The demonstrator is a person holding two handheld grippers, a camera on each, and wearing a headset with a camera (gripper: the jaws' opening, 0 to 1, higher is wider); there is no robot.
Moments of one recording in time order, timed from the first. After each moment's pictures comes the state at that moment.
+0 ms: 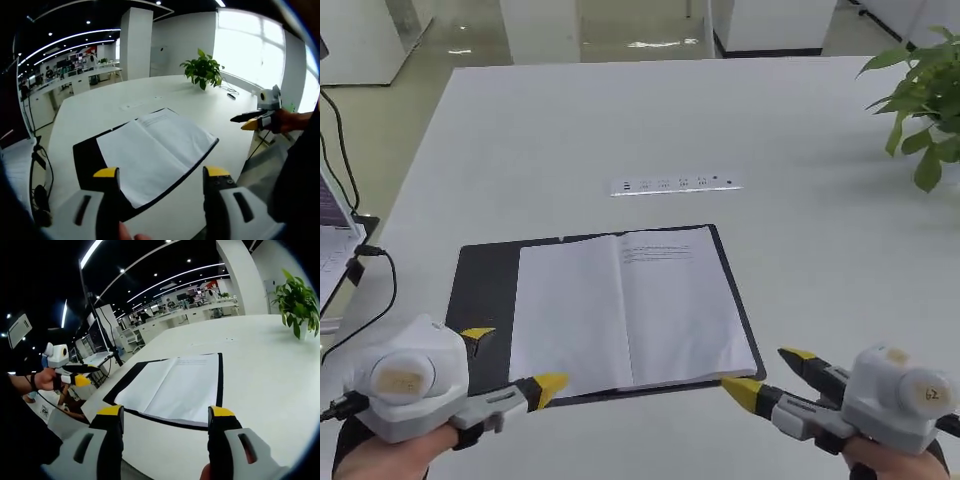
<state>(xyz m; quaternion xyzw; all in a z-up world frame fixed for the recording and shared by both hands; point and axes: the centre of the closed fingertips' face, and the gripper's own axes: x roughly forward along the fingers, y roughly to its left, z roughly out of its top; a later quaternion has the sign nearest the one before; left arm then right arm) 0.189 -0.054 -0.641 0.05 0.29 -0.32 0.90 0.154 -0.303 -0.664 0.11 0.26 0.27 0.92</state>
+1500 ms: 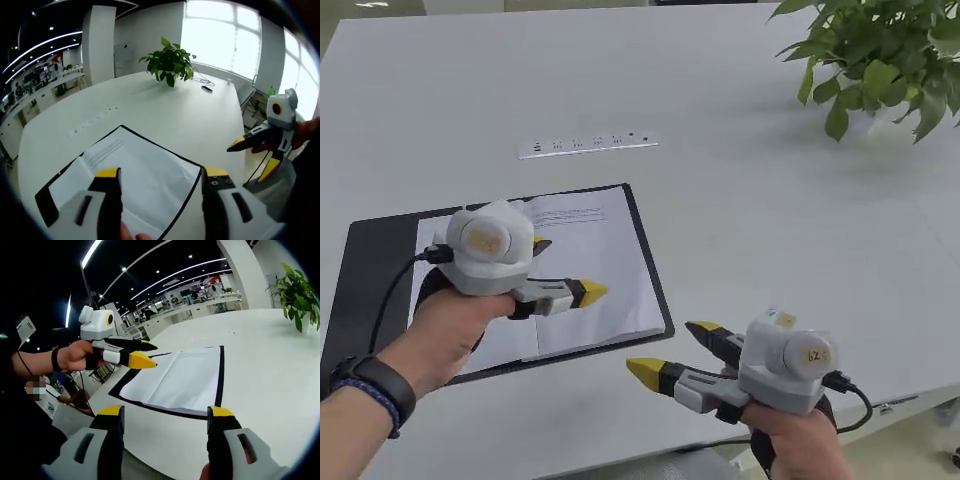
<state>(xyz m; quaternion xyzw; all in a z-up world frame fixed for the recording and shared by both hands) 0.248 -0.253 -0.658 0.10 0.29 -0.45 0.84 0.137 -0.318 -0.676 0.12 0.28 0.30 0.90</state>
